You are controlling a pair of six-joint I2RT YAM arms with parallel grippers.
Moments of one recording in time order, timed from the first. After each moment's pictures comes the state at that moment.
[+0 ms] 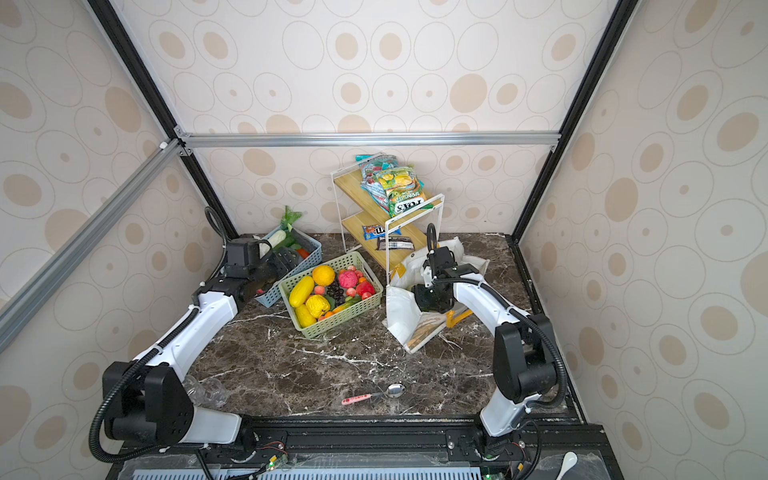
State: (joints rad) left arm -0.11 1.41 1.12 -0.29 0.09 -0.74; right arm 0.29 1.68 1.28 -0.77 -0.27 0.29
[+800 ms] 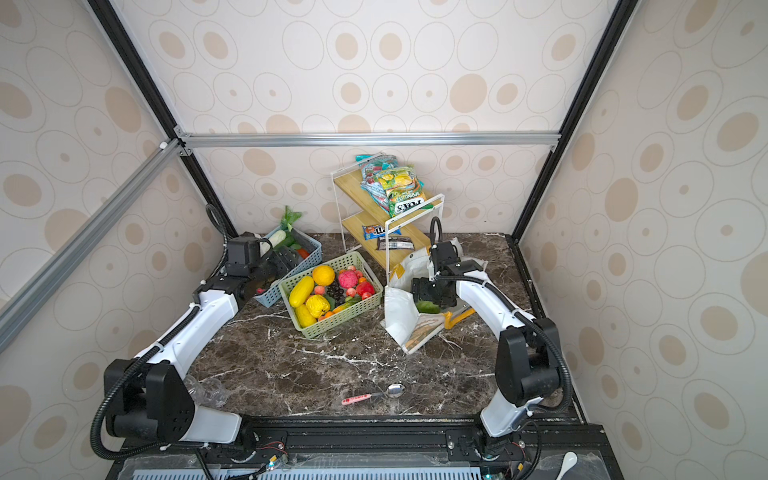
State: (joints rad) left arm -0.11 1.43 1.14 -0.30 0.06 -0.69; right arm 0.29 1.63 1.33 -0.81 -0.14 0.34
